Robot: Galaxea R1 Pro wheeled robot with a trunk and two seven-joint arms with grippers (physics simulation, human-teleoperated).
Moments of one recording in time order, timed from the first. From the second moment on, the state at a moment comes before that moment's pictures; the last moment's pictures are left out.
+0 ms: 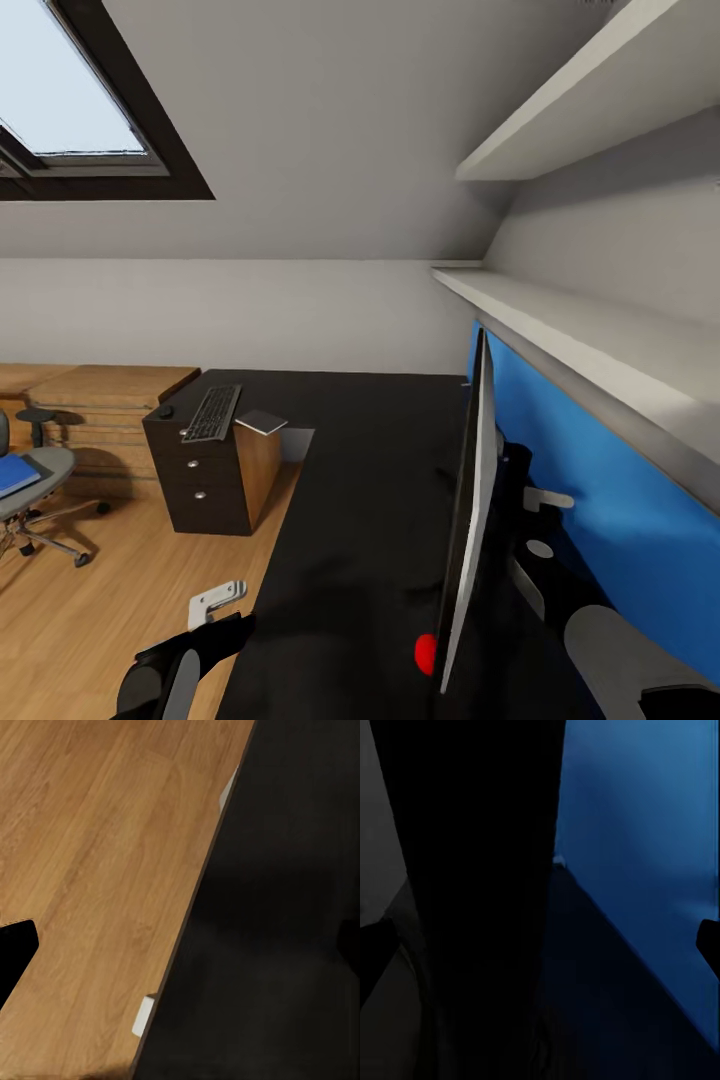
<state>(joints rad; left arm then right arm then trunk) -0.11 -0.14 0.16 -1.40 0.19 0.76 0.18 -0.73 -0.10 0.11 -0.42 -0.19 -0.24 -0.34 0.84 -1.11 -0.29</state>
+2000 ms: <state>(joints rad) -0.11 -0.11 0.16 -1.40 0.19 0.76 0.18 -0.47 -0.04 0.12 -1.20 -0.20 0.21 -0.45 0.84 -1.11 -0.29</state>
